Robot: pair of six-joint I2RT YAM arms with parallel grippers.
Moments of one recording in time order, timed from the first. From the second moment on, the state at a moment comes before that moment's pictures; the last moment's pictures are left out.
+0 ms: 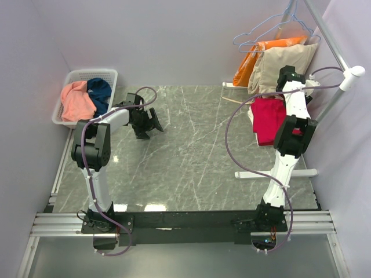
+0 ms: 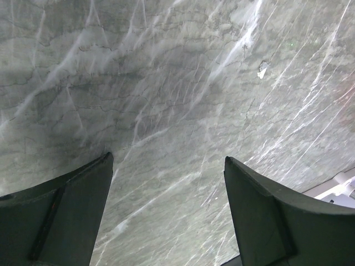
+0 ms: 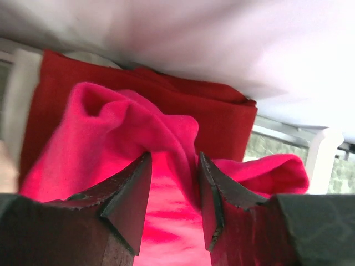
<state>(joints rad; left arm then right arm) -0.20 2.01 1.41 -0.50 0.36 -0.58 -0.22 2.31 2.25 -1.21 0.83 0.86</state>
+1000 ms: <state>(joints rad) -0.20 1.97 1.38 -0.49 0.30 -0.57 0.19 2.11 1.99 -1.20 0.99 0.80</state>
